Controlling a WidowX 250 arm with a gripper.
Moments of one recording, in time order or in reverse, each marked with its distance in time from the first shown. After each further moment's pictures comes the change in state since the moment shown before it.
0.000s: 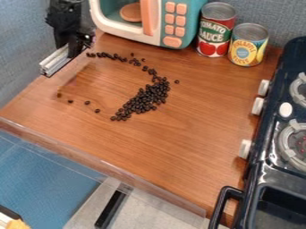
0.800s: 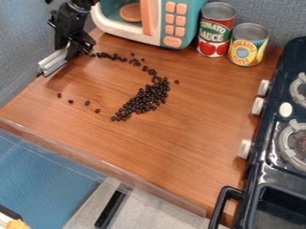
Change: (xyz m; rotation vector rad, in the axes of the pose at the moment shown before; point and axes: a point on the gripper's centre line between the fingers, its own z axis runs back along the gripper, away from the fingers) arm -0.013 -0.009 -0.020 -0.138 -0.074 -0.008
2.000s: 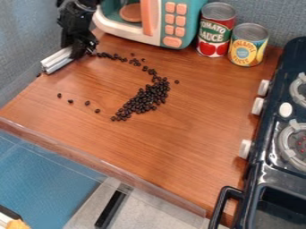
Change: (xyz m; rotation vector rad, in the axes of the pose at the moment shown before) arm -0.029 0.011 -0.002 0.029 0.040 -0.155
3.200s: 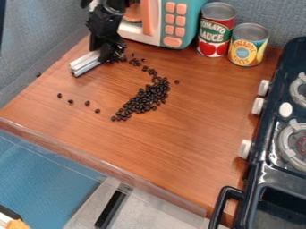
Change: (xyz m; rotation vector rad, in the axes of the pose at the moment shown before) arm -0.023 0.062 0.030 0.050 0.068 -0.102
